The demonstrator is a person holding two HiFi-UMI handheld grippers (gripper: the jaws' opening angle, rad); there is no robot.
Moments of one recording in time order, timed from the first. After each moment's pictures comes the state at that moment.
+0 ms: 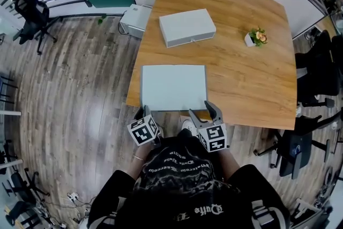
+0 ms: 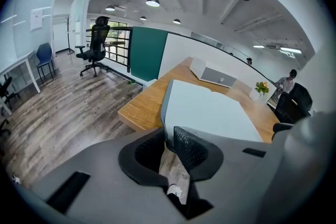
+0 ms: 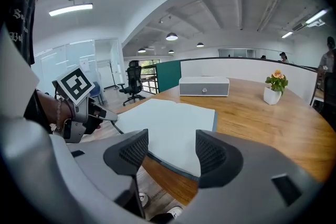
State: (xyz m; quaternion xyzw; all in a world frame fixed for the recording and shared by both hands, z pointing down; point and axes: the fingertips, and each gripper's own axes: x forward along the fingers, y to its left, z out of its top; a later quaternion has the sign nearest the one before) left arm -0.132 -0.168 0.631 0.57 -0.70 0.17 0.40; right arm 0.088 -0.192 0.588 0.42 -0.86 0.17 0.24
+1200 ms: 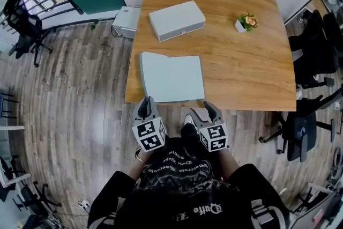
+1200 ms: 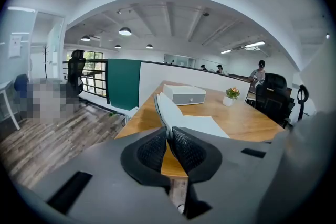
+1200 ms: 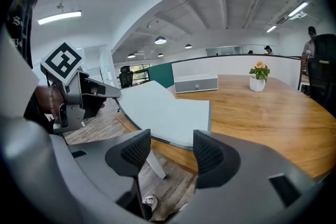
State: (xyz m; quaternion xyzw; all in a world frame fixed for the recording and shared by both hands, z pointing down) left arm -0.092 -0.173 0.541 0.69 -0.67 0.14 0.24; right arm 0.096 -0.140 0.591 0.46 -0.84 0.20 0.21
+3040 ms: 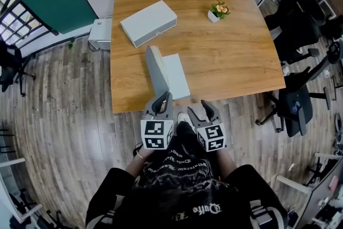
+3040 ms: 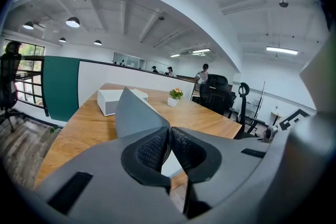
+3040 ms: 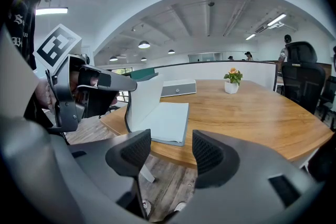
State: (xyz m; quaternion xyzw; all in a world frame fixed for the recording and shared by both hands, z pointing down) left arm 0.043 -0.184 0.514 0.87 -0.43 0.14 0.19; right arm 0.133 -0.125 0.579 0.56 -0.78 0.20 0.19
